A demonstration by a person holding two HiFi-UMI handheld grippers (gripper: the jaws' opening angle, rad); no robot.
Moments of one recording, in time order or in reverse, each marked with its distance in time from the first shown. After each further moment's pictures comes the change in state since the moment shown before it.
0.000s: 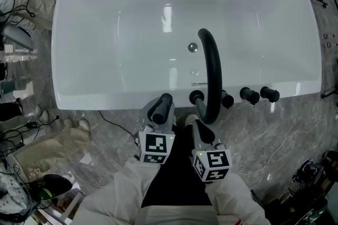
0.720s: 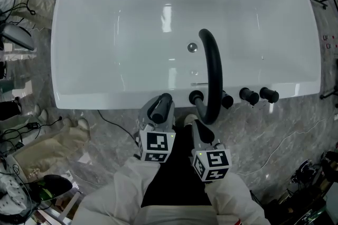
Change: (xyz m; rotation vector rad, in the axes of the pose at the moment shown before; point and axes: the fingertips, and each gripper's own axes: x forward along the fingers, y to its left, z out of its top) left arm 0.004 0.004 -0.002 -0.003 0.016 0.020; right arm 0.002 0.001 0.001 -0.001 0.009 0.002
